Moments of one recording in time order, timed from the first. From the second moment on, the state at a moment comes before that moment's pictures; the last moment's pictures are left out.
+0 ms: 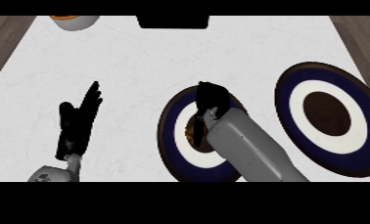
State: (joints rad) left arm -0.07 0.31 -0.24 -1.45 0.15 0.34 0.20; right arm -0.69 -0.02 0.56 -1.10 0.49 0.30 1.09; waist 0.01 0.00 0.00
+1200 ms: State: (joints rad) left arm -0.04 0.26 -0.17 -1.46 0.09 0.29 0.20; right arm -0.67 -0.02 0.64 -0.99 0.50 0.27 1.02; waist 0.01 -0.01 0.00
